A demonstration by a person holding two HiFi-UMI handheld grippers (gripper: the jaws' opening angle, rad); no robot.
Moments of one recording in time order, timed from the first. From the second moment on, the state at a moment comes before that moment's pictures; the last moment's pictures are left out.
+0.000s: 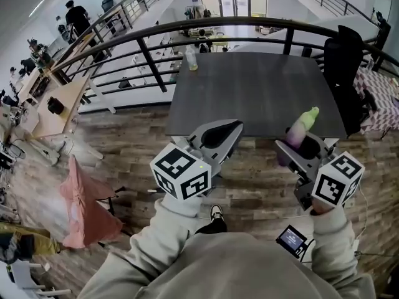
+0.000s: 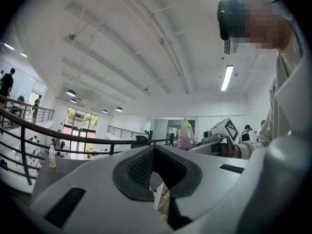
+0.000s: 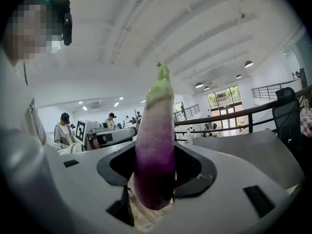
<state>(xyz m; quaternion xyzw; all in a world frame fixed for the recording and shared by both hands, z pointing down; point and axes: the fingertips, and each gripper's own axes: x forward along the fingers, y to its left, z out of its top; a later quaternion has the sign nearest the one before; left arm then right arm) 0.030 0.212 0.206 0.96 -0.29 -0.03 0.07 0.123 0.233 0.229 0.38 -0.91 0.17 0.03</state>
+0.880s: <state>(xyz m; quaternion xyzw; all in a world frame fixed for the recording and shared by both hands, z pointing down) -0.041 0.086 0.231 0.96 -0.25 -0.01 0.08 0.052 0.105 0.245 0.40 -0.89 0.22 0.04</state>
